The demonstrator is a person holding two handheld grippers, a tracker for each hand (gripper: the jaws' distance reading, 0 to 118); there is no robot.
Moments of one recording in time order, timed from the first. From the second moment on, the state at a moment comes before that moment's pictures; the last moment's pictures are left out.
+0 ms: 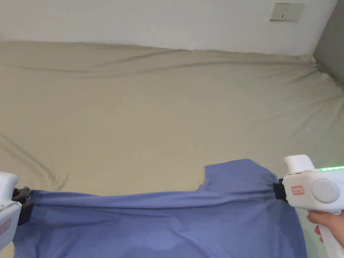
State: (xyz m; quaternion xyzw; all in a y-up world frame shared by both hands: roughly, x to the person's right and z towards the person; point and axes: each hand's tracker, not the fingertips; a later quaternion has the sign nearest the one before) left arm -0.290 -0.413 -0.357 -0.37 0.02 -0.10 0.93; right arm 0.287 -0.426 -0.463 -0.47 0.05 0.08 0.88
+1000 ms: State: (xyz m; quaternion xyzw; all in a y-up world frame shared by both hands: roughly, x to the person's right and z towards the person) left arm -0.312 -0.489 -0.200 -0.52 -0.01 -0.10 0.85; right arm 0.299 -0.456 -0.232 -0.62 0.09 0.10 0.77
